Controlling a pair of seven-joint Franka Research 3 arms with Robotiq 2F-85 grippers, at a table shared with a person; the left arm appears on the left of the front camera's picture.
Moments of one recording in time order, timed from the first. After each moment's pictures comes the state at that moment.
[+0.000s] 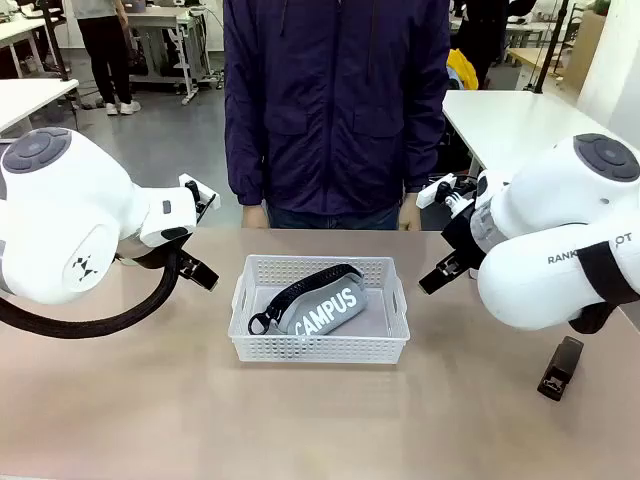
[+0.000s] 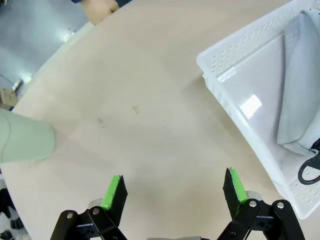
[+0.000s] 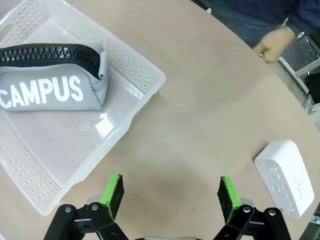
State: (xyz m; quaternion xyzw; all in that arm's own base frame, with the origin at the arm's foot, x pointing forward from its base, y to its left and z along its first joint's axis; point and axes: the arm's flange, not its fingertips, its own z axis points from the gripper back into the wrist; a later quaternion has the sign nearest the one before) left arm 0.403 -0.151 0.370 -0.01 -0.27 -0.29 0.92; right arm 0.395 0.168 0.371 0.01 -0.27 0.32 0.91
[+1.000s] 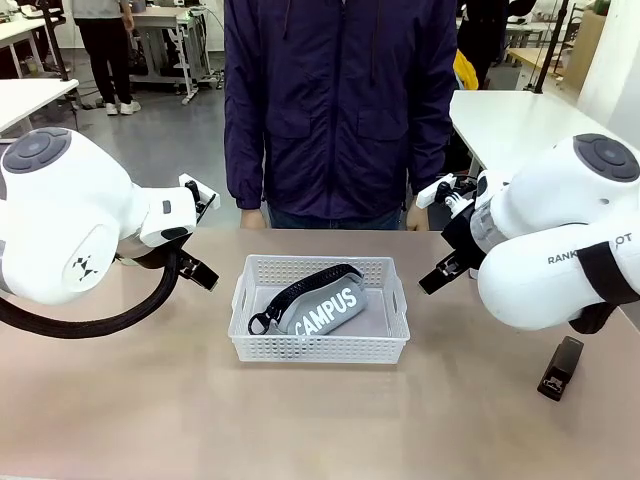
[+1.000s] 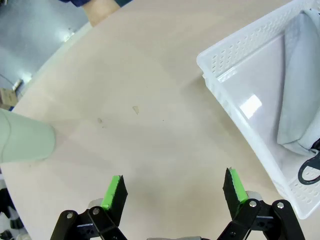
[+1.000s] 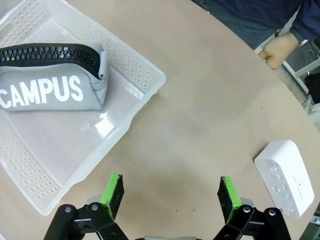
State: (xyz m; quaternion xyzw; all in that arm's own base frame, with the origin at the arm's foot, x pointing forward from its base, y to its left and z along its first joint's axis) left arm 0.403 -0.151 0.370 -0.01 -0.27 -0.29 0.92; right arm 0.395 0.168 0.371 0.01 -0.27 0.32 0.91
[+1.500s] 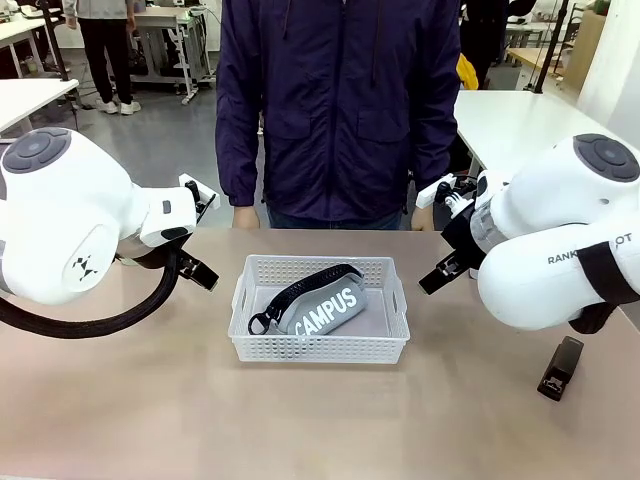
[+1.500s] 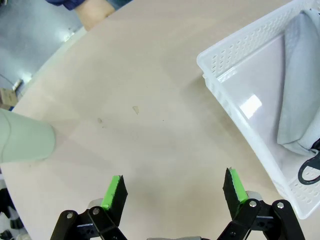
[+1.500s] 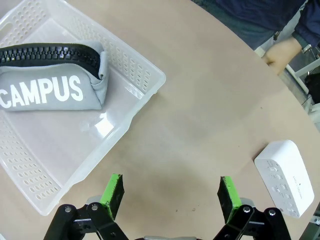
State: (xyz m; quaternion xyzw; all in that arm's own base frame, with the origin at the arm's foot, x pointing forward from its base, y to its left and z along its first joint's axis) left arm 0.403 -0.151 0.370 -0.01 -0.27 -0.29 0.92; right arm 0.395 0.168 0.370 0.01 -0.27 0.32 0.91
